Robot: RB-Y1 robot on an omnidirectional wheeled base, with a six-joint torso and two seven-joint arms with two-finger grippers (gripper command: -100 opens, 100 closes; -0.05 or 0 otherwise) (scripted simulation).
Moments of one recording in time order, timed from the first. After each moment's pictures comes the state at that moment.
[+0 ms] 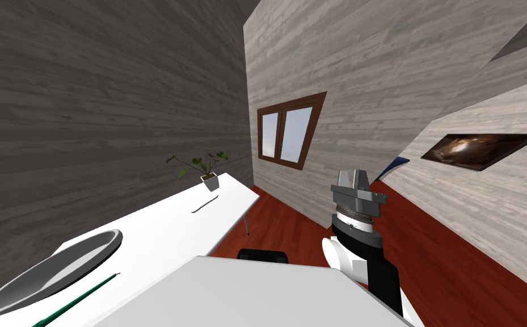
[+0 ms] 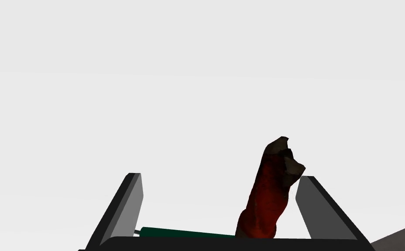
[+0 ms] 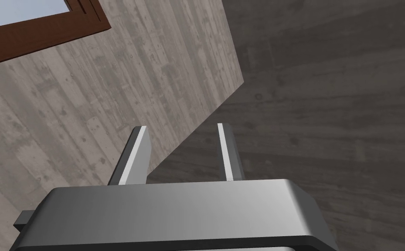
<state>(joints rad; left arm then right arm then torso) 0.90 1.18 -0.32 -1.13 0.16 -0.20 0.16 0.49 -0.01 -0.07 -2.37 -0.10 -0.64 0.03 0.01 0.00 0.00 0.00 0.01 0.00</state>
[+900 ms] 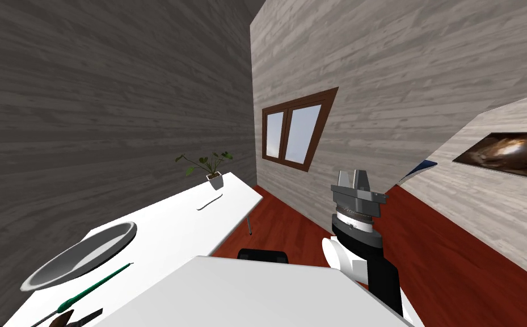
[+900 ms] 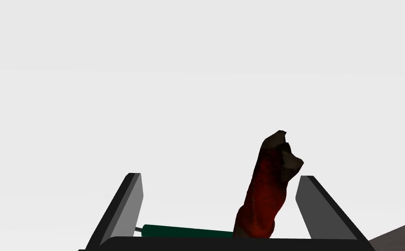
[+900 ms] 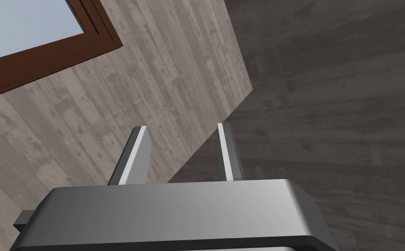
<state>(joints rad) 0.82 1.24 -0.43 -1.15 0.43 -0.19 -0.08 0.49 -0.01 -0.07 -2.37 -0.10 -0.64 0.03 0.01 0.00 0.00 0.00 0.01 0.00</state>
